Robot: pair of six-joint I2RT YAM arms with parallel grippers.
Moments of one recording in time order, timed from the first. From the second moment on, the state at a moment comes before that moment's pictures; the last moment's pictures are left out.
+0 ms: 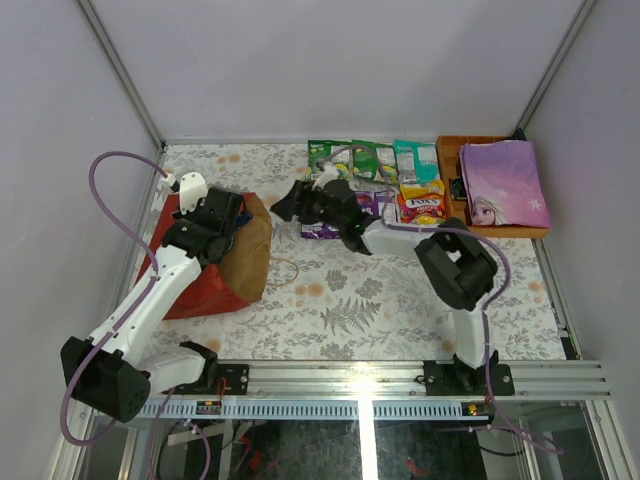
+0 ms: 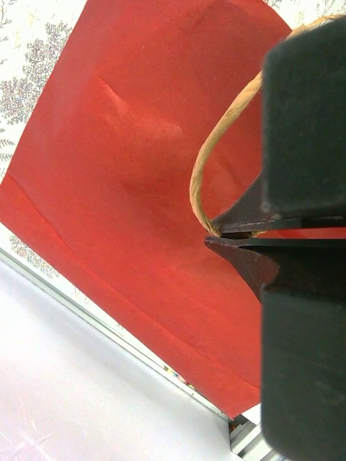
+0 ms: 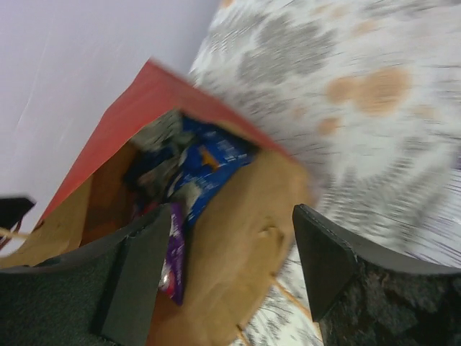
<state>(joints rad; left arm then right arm) -0.36 1.16 1.06 -0.83 -0.88 -0.60 0.71 1.97 1.22 0.49 -0.11 0.81</state>
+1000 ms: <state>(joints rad) -0.36 1.15 1.05 -0.81 -0.82 -0.57 0.84 2.41 1.71 0.40 -0.19 0.44</state>
